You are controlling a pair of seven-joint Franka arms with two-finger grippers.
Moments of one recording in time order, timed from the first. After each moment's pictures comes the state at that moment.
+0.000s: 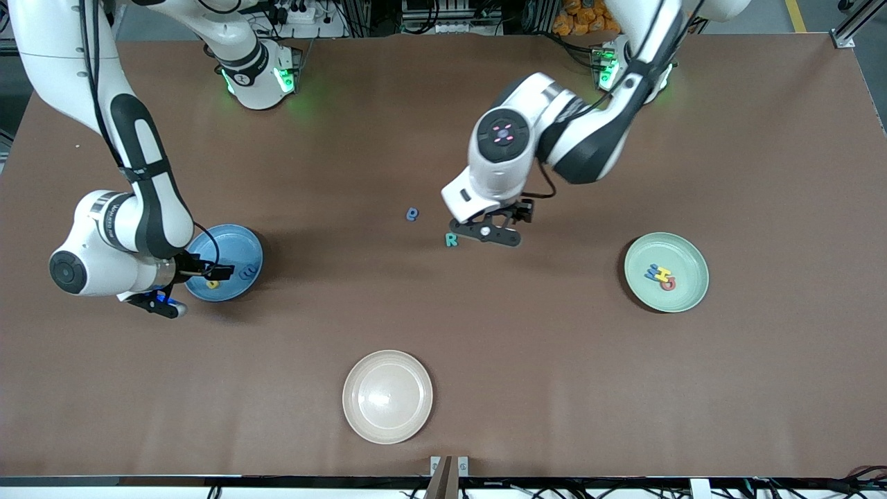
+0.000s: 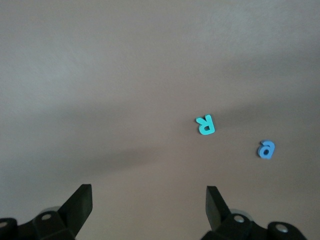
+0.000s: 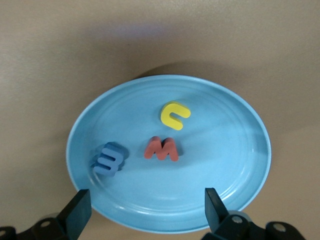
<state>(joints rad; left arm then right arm) -0.69 0.49 -0.07 -1.56 -0.03 1.93 -0.55 0.09 0.52 -0.18 -1.83 0.22 1.98 0.12</state>
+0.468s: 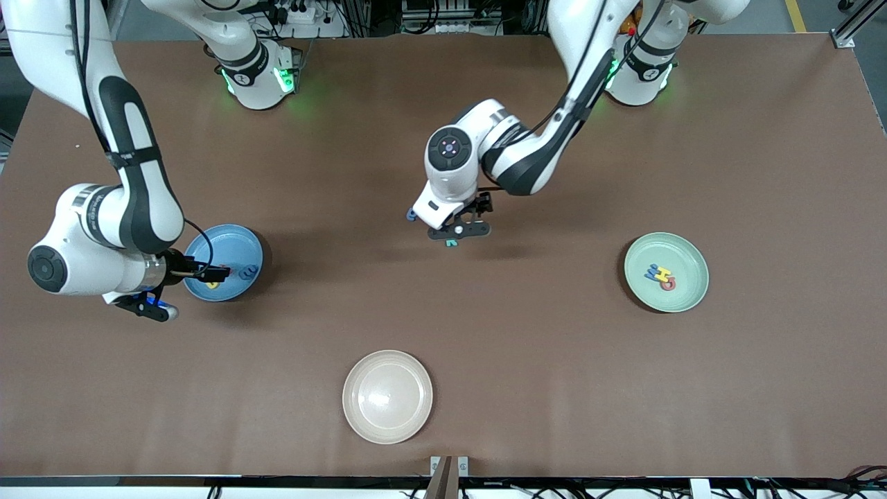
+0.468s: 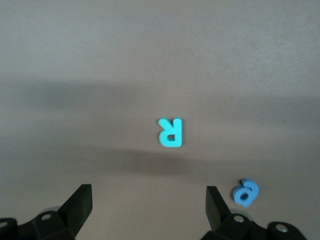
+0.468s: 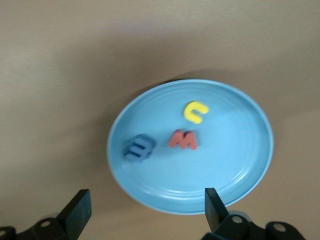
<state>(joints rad) -0.80 0.66 -0.07 -1.60 -0.03 2.17 -0.92 0.13 0.46 -0.17 -1.79 0.22 1.94 0.20</state>
